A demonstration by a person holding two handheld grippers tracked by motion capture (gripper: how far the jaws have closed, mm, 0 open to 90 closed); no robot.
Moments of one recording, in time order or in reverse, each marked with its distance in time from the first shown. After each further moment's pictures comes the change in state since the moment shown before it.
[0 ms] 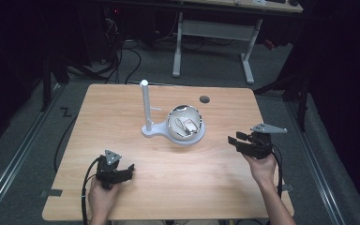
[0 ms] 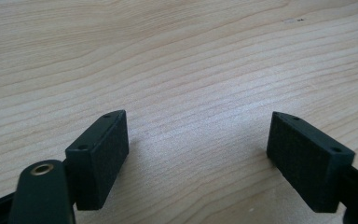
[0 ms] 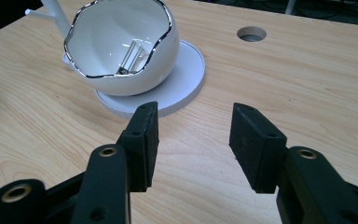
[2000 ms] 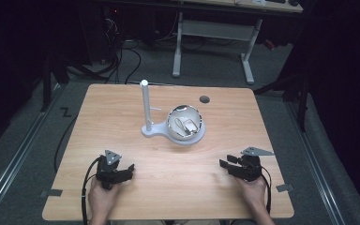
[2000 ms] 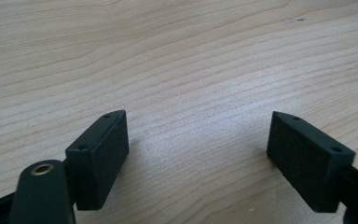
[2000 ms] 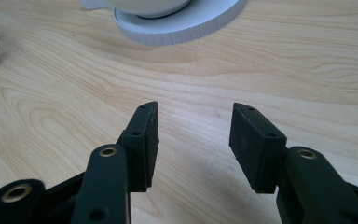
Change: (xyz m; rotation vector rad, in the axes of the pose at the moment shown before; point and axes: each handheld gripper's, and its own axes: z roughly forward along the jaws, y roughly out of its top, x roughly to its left) left arm 0.000 0.000 0.000 0.001 0.001 0.001; right arm 0.021 -0.075 0.024 0.081 0.086 0.067
